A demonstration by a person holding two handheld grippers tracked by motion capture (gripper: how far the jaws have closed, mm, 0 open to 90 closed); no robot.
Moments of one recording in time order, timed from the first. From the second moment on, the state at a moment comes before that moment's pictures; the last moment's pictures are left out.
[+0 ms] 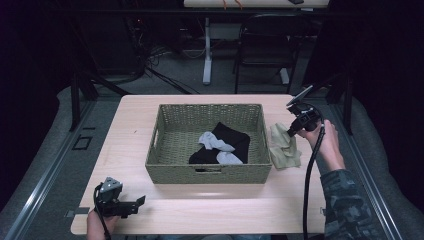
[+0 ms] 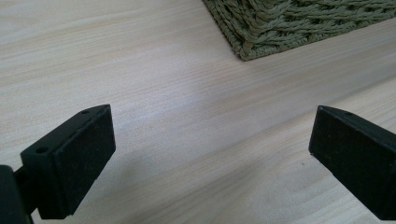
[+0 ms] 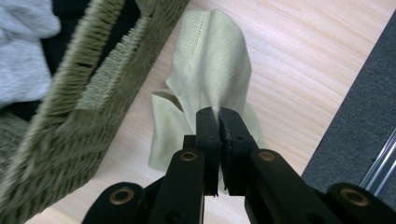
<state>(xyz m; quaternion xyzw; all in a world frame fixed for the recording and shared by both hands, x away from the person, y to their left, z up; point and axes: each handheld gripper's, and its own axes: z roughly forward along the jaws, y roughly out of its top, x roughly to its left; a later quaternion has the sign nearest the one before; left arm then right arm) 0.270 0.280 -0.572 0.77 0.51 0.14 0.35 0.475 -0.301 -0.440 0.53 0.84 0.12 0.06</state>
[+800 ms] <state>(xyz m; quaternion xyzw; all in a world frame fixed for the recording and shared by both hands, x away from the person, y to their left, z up) 0.270 0.279 -0.573 0.77 0.51 0.15 0.35 0.461 -0.306 -0.455 0.54 0.82 0.15 0.11</state>
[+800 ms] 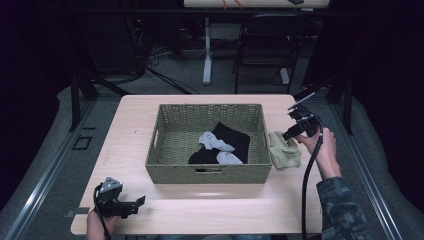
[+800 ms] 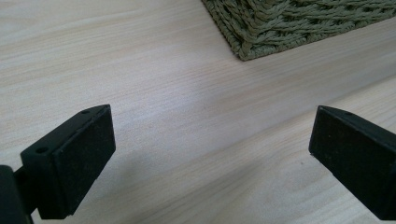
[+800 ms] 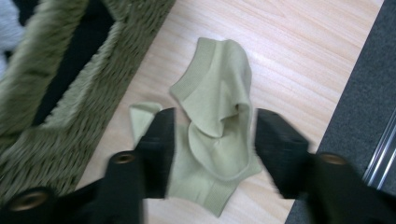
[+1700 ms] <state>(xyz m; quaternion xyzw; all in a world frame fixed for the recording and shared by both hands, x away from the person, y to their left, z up) 0.270 0.277 -0.572 0.77 0.51 0.14 0.35 0.366 -0.330 -0.516 0.52 0.82 0.20 0.09</state>
